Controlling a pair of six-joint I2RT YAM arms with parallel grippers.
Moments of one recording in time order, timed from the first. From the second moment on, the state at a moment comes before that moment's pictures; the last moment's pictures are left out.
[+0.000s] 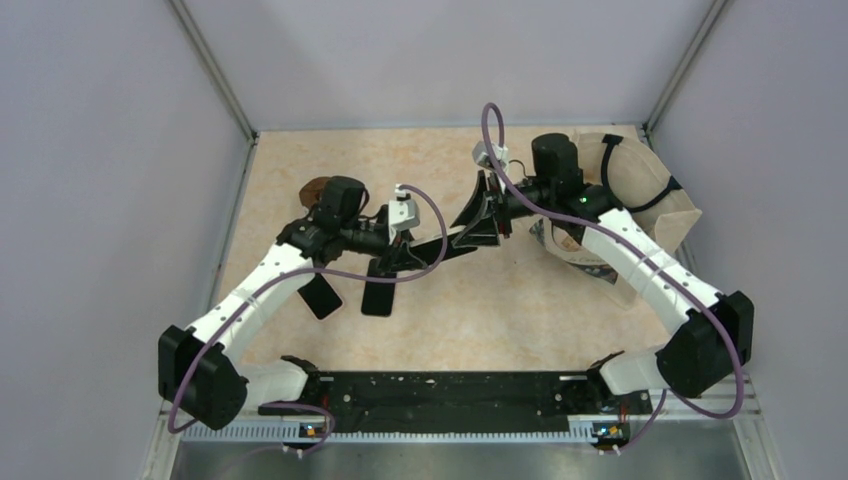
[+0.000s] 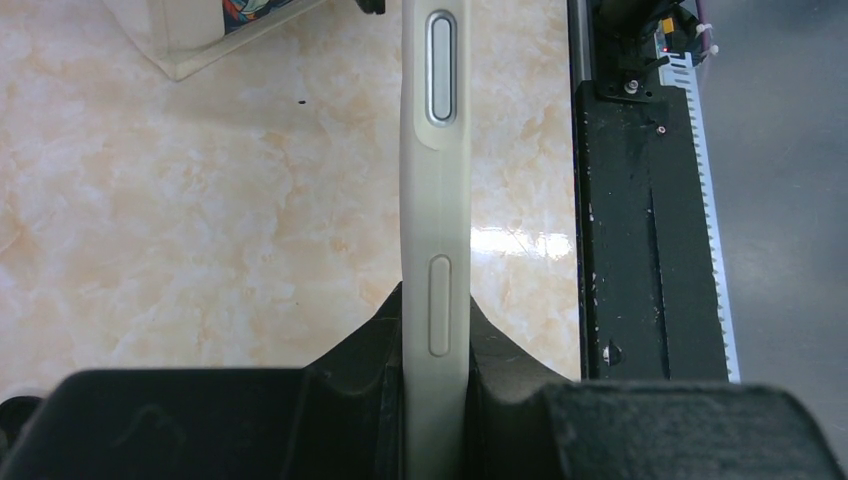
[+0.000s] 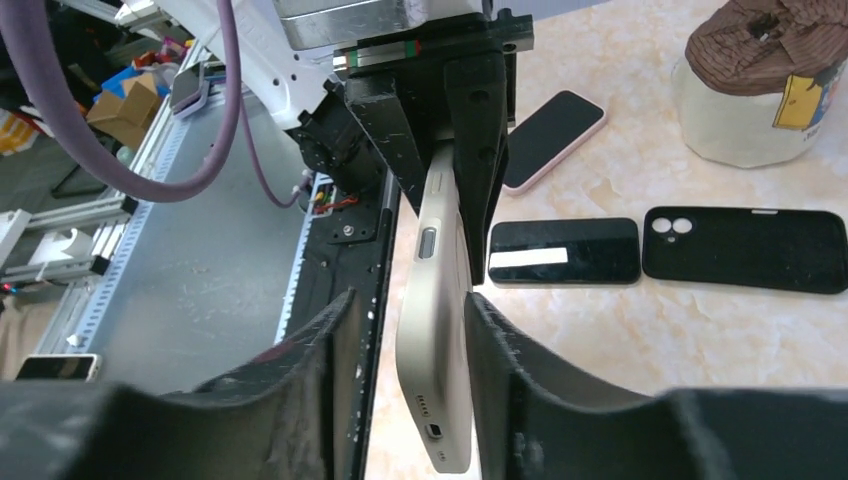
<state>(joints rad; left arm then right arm) -0.47 1.23 1.03 -0.49 0.97 0.47 0.50 1.37 1.25 -0.32 -1.17 -0.09</state>
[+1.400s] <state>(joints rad) -0.72 1.18 1.14 -0.76 0.46 0.71 0.47 1.54 1.13 0.27 -1.56 0.38</state>
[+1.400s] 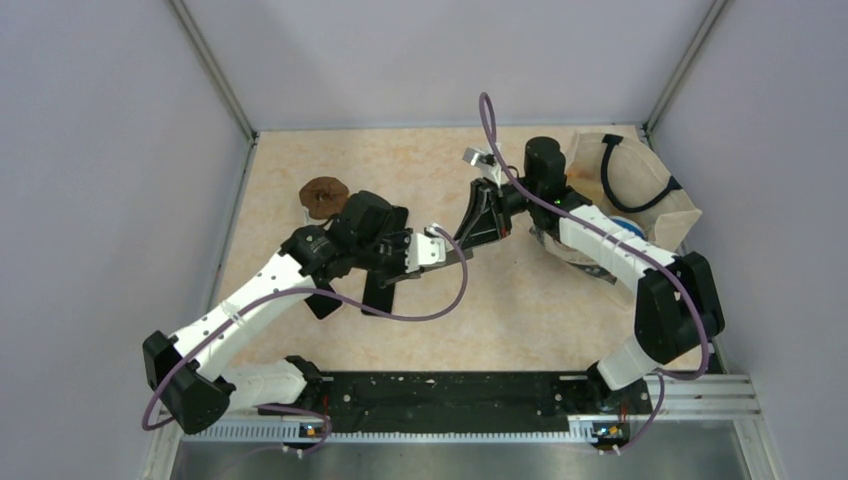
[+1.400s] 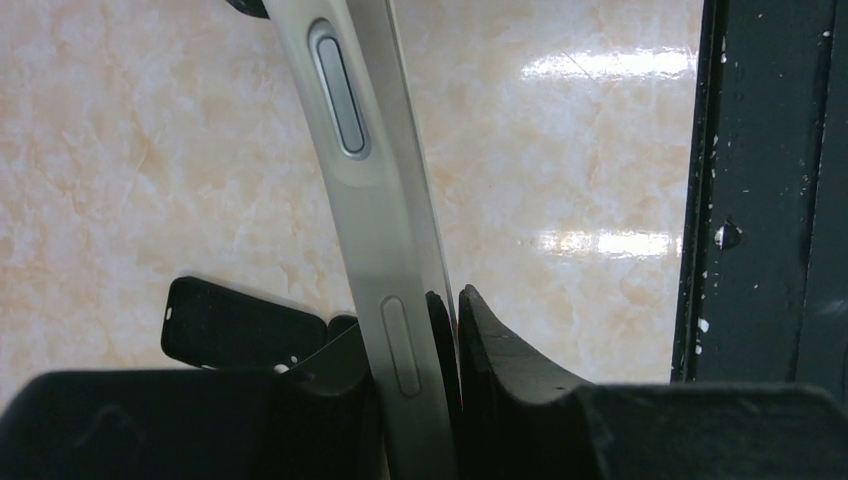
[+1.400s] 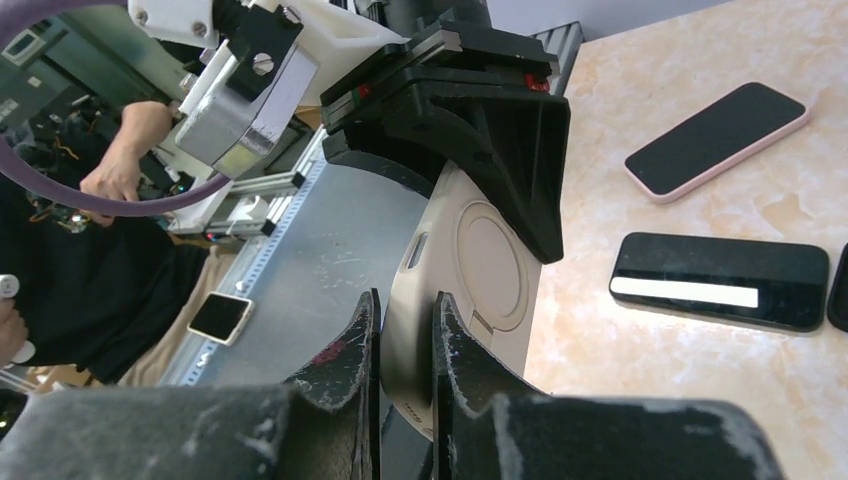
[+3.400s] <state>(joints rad) -0.60 1.10 1.04 -0.68 0.58 0.73 0.45 1.42 1.40 -0.54 -1.06 -0.20</state>
